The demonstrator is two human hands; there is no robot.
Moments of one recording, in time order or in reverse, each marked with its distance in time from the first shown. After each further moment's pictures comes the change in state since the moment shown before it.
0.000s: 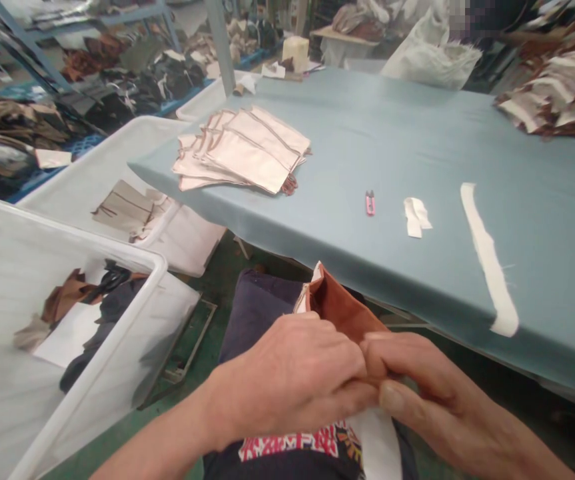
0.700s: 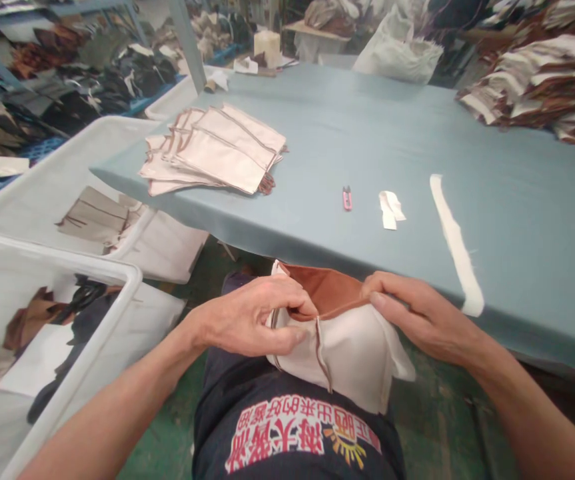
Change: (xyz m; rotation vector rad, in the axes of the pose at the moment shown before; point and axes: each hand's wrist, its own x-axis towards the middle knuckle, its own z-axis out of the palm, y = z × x) left_hand 0.023 -0.059 -0.028 -0.256 -0.174 -0.016; right_hand 0.007 0.047 -0.060 -0.248 0.143 0.091
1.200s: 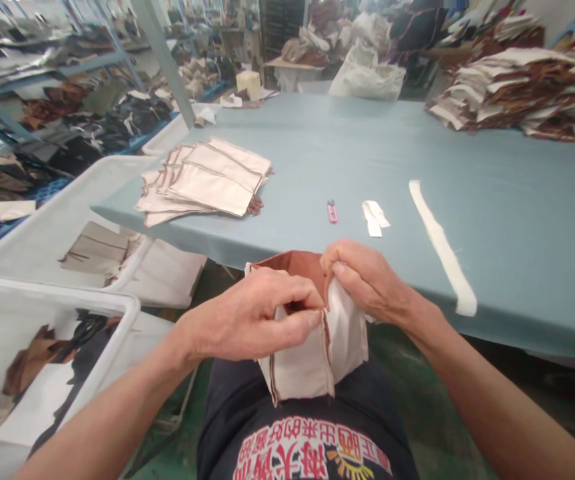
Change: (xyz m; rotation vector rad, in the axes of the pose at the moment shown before) left_hand 0.035 0.041 -0.025 0.133 0.032 -0.013; right_hand 0.056 -0.001 -0.002 -0.149 0.257 -0.321
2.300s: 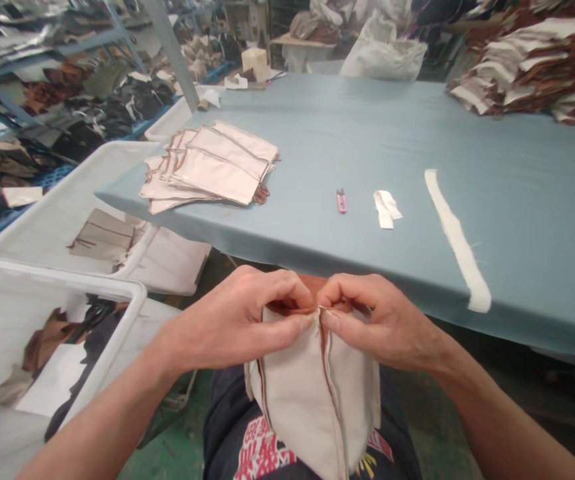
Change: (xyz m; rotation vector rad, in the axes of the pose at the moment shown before) left_hand -0.026 0.001 -0.001 -0.042 0.056 -0.161; right_hand -0.011 -0.056 0.012 0.413 -0.128 0.220
